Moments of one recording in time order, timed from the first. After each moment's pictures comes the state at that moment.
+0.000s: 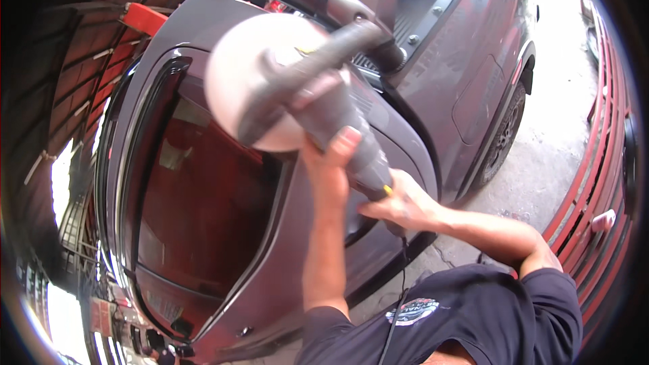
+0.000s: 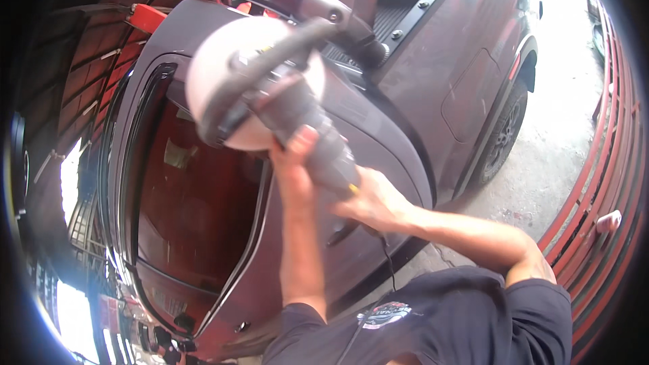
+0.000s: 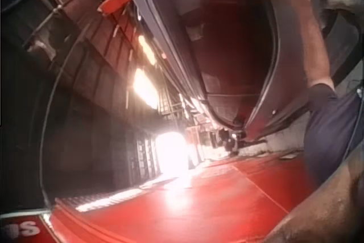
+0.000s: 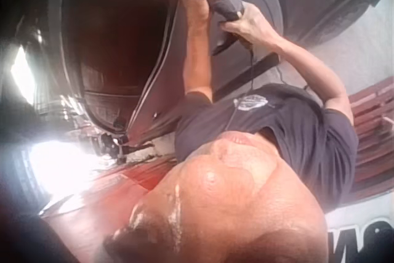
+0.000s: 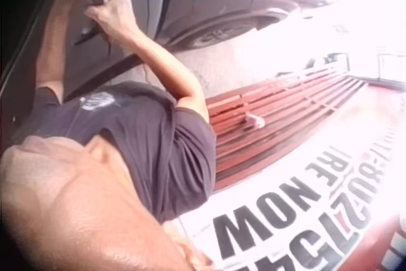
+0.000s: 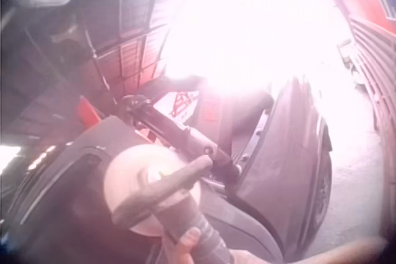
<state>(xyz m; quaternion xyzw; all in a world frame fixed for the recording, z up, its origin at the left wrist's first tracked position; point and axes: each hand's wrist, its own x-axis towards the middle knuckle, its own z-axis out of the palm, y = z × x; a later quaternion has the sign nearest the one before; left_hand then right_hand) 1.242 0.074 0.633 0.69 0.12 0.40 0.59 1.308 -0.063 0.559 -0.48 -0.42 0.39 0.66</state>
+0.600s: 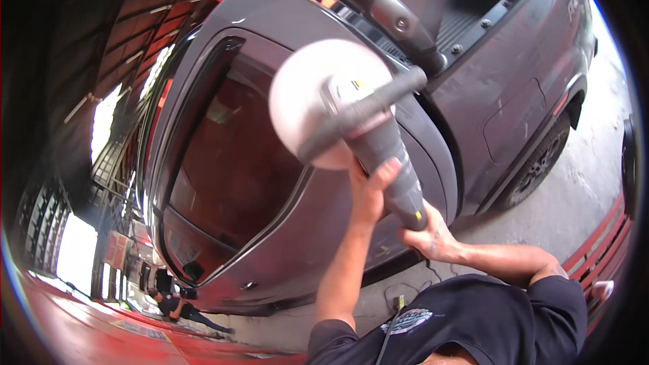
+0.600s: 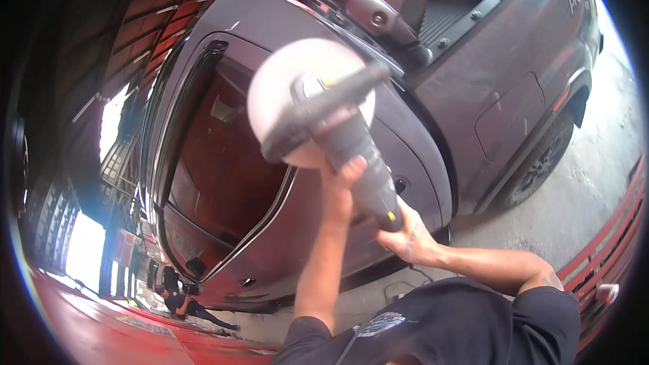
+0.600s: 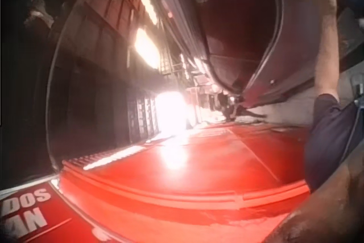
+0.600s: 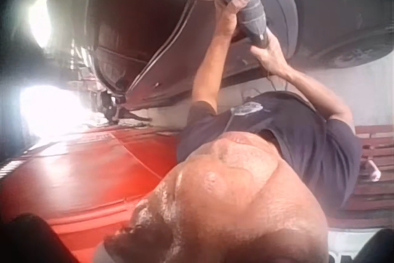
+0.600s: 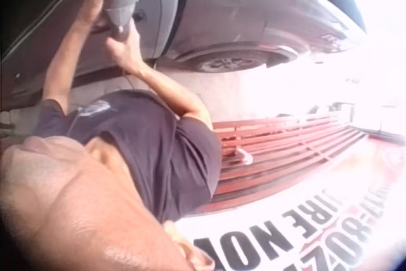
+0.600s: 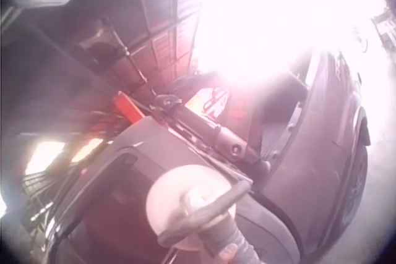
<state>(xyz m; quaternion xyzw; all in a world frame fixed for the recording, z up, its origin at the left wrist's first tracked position) 1.234 0.008 0.597 0.66 0.19 0.41 0.60 1.315 -0.127 0.513 -0.38 -0.39 0.52 0.66</state>
